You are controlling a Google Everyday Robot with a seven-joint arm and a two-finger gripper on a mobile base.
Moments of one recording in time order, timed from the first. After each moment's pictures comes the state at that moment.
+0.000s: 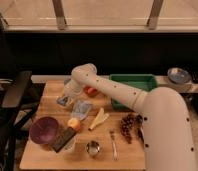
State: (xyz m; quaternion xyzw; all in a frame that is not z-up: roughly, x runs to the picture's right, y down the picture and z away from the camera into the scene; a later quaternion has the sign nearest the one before) arm -0.163 0.066 0.849 -0.15 -0.37 -0.38 0.83
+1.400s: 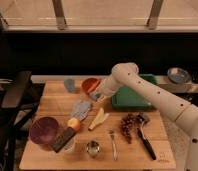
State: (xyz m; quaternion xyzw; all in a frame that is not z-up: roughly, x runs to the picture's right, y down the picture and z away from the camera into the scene) arm 0.011 0.046 0.830 -0.16 -0.32 -0.26 0.90
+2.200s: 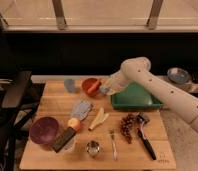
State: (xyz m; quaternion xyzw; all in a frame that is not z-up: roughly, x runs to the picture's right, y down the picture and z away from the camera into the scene) arm 0.093 0.007 0.805 -0.13 -0.24 -0.22 0.94
